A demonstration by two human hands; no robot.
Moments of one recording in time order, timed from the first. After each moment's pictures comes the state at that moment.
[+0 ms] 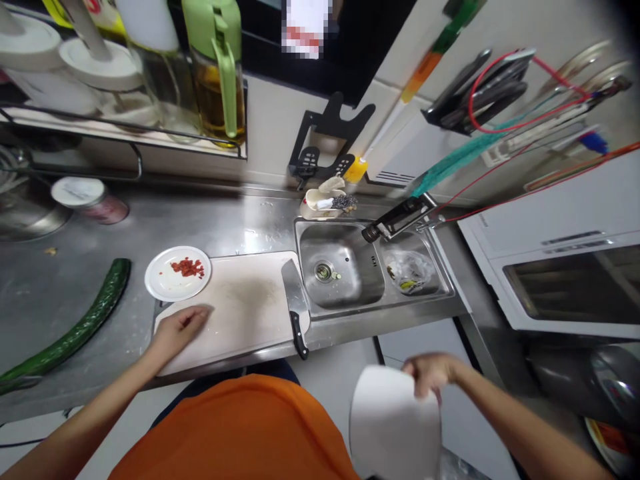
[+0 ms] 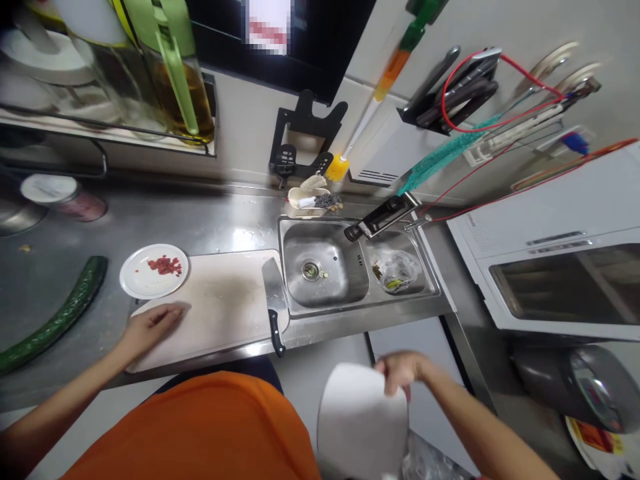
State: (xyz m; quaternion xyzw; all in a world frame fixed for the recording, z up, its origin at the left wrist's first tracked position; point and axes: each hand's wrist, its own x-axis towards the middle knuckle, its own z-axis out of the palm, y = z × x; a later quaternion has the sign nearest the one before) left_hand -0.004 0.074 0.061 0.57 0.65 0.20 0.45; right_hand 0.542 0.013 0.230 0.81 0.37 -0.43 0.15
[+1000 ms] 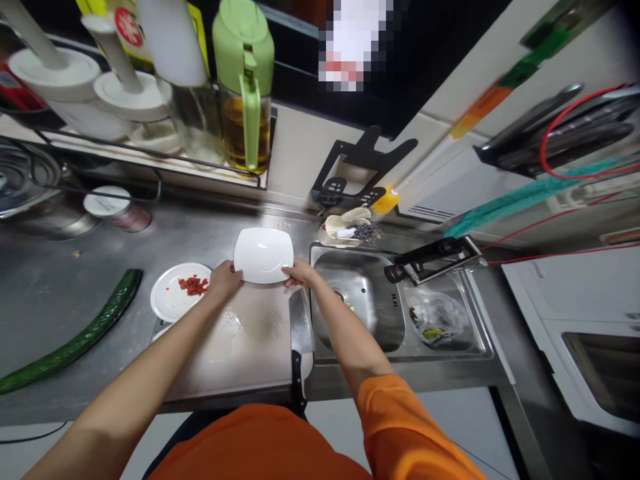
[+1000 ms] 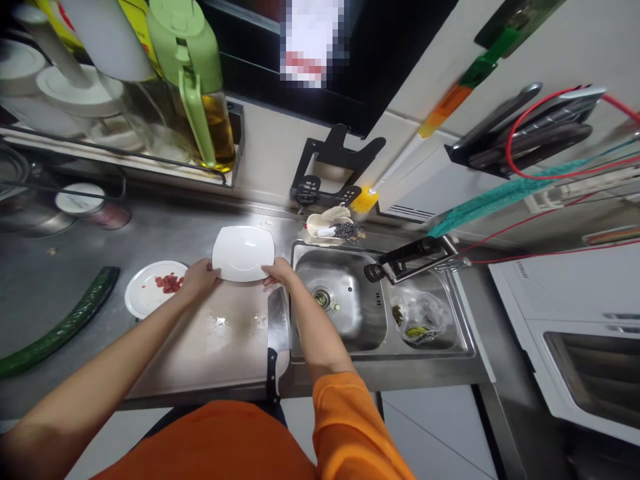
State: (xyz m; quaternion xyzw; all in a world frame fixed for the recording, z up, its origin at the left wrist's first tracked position) left_hand 0.082 0.250 0.058 0.52 0.79 0.11 0.31; right_hand 0.311 0.308 0.044 0.63 0.44 -0.64 -0.04
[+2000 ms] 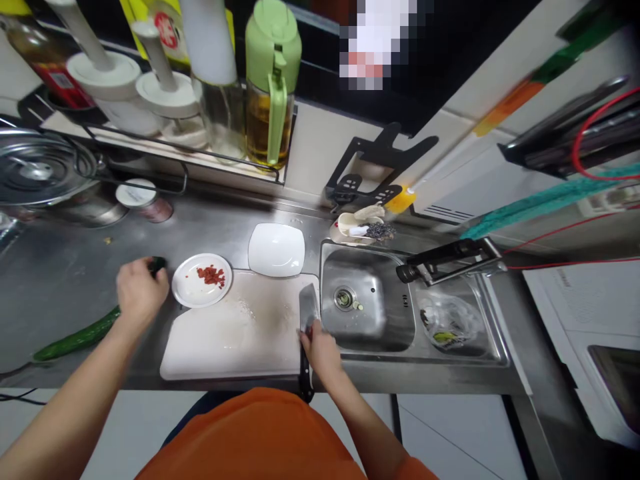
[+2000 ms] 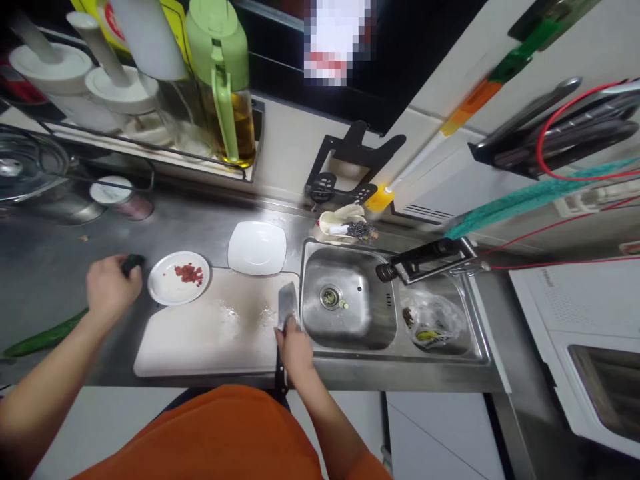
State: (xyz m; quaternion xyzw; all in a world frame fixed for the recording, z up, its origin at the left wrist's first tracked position) left_hand -0.068 0.166 0.091 0.48 0.87 0.09 0.04; right_hand 0.331 0.103 0.107 0.70 0.64 -0.27 0.16
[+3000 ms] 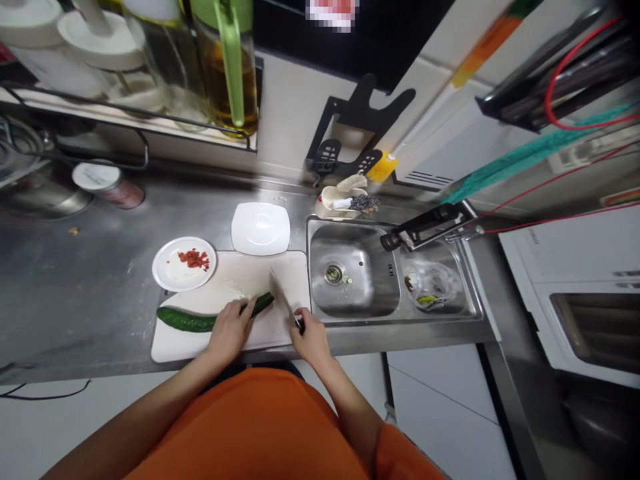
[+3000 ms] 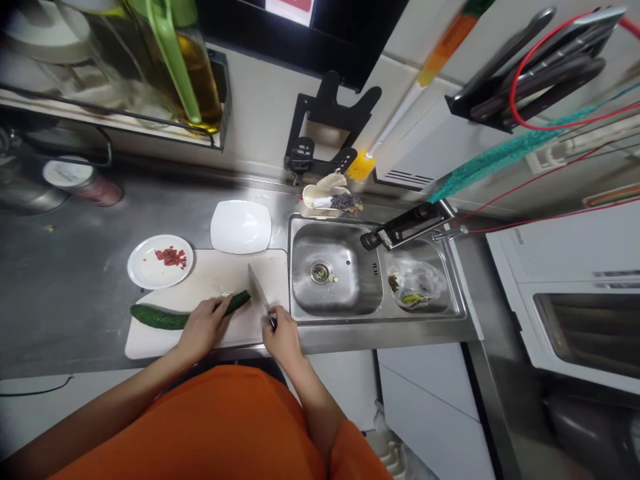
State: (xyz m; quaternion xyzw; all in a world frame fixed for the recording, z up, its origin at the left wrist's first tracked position) left_hand 0.113 0.061 0.059 0.79 0.58 0.12 0.15; right_hand 0.334 0.056 0.108 0.68 0.64 -0.33 -0.12
